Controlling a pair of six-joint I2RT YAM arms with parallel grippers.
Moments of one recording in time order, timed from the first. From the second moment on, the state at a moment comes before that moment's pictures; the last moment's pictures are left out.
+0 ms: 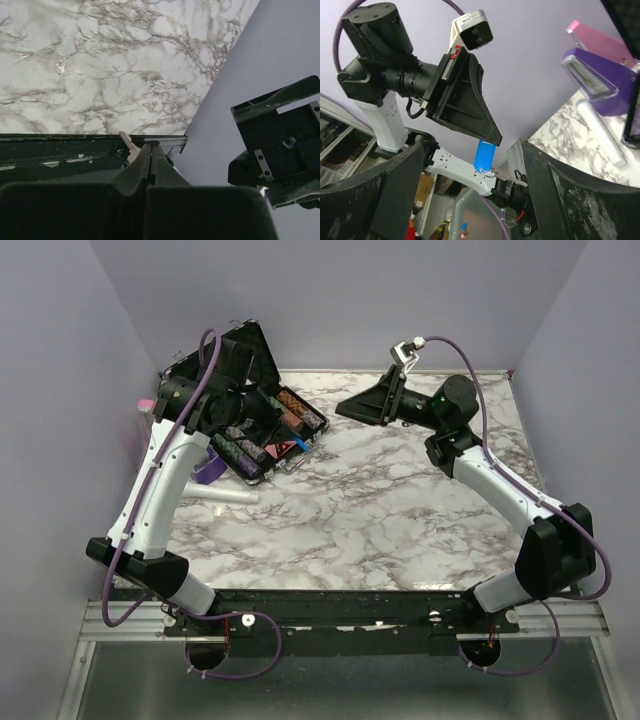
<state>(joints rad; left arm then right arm) -0.41 1.52 1.96 -1.33 0.28 -1.16 0.42 1.47 1.16 0.59 -0.87 1.17</state>
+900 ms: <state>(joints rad) -0.32 1.49 1.99 -1.33 0.38 -1.21 0.53 1.64 1.29 0.85 -0.94 1.36</state>
